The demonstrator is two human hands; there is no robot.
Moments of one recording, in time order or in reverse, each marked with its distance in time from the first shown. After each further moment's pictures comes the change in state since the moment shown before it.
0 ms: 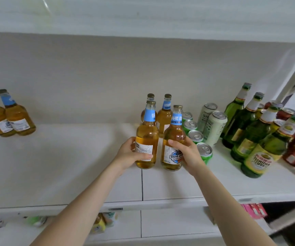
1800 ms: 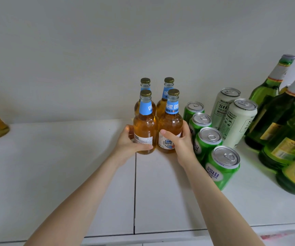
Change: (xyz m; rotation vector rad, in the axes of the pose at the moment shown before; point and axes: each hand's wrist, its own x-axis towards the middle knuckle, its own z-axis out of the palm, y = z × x) left_hand 0.123 -0.047 0.013 0.007 0.100 0.051; right_hand 0.121 0.057 0.000 -0.012 0.062 -0.231
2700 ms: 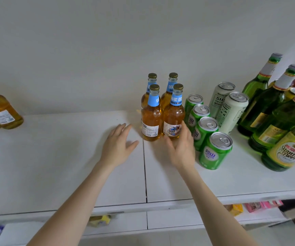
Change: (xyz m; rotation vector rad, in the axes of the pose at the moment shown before) left_hand -0.069 -0.004 -0.056 0.951 0.109 0.347; right_hand -0.077 0.005 0.017 -0.874 0.219 -0.186
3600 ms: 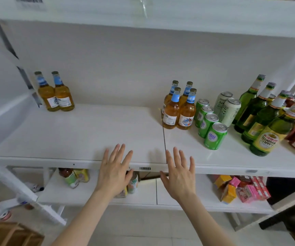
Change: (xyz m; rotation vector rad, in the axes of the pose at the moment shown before) left_hand -0.237 -0.014 -0.089 0.530 0.064 0.104; right_hand -0.212 -0.066 -0.039 -0.782 -0.077 -0.446
